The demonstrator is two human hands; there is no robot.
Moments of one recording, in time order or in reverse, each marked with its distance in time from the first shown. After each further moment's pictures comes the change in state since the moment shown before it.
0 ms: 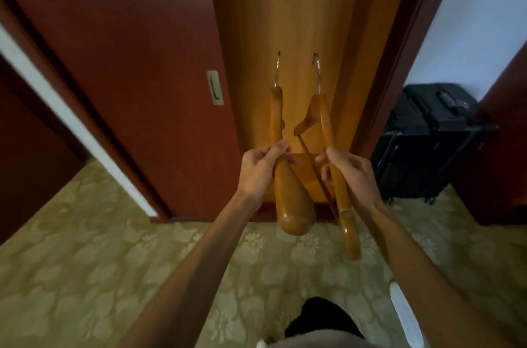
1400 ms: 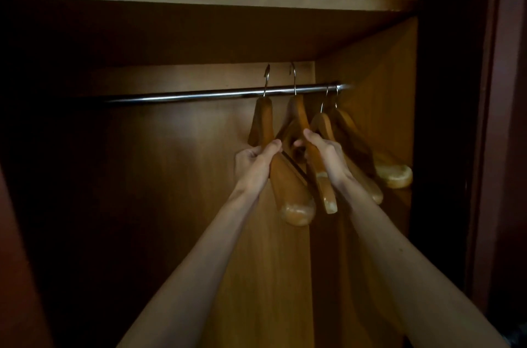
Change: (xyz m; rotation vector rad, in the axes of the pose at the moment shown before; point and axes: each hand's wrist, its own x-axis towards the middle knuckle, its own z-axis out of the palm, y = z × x) left_hand 0.613 0.311 0.139 -0.006 -0.226 0.502; right_hand 0.626 -0.277 -0.063 -0.169 0.354 -0.454
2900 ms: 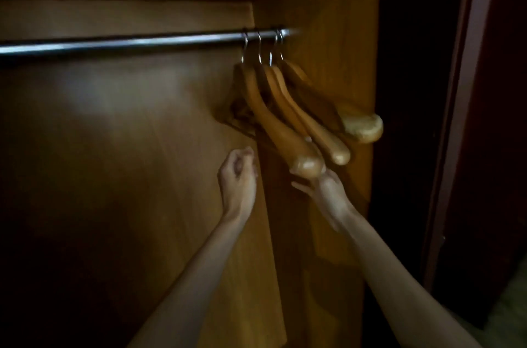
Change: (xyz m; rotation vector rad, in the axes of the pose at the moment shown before) left_hand 0.011 -0.134 0.057 -0.010 -0.056 0.010; right_hand -0.054 0.131 -0.053 0.214 0.171 0.202
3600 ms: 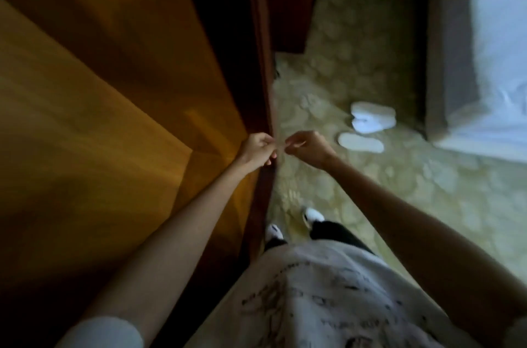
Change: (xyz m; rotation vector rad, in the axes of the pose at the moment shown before) left_hand -0.339 -0.262 0.061 0.444 -1.371 -0.657; right_hand -0.351 0.248 -0.141 -0.732 0.542 0.855
